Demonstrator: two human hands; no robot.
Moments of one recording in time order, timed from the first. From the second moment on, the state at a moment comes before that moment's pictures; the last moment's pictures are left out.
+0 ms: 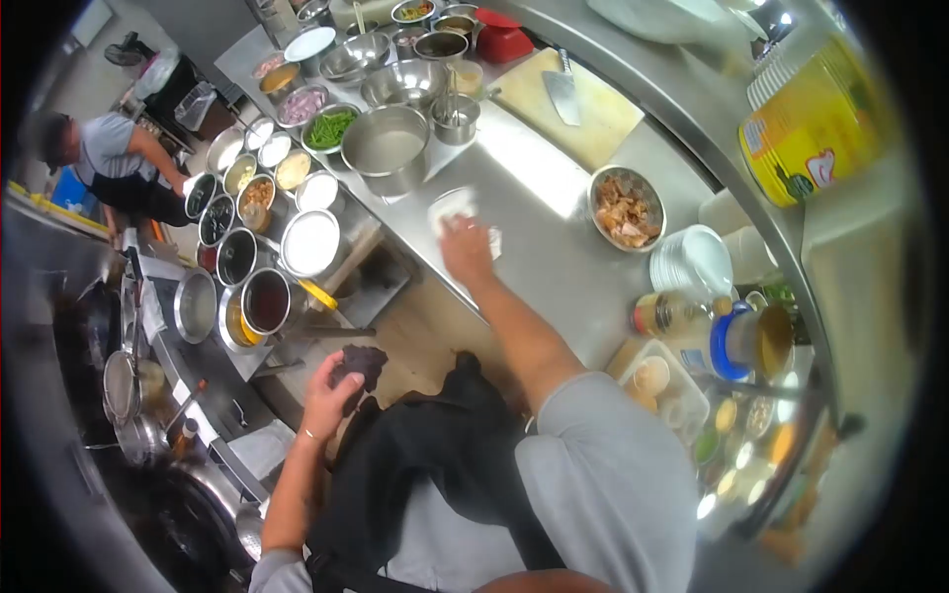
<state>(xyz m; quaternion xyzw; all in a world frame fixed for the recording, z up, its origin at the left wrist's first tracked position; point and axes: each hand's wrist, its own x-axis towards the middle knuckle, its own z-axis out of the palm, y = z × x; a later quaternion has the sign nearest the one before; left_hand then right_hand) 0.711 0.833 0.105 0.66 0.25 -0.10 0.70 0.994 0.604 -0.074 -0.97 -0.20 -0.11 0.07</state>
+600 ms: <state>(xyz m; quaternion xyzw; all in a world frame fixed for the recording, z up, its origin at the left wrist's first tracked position) 0.864 0.759 0.230 0.81 -0.16 0.03 0.56 0.963 0.568 -0.078 -0.94 -0.19 -0.20 0.19</state>
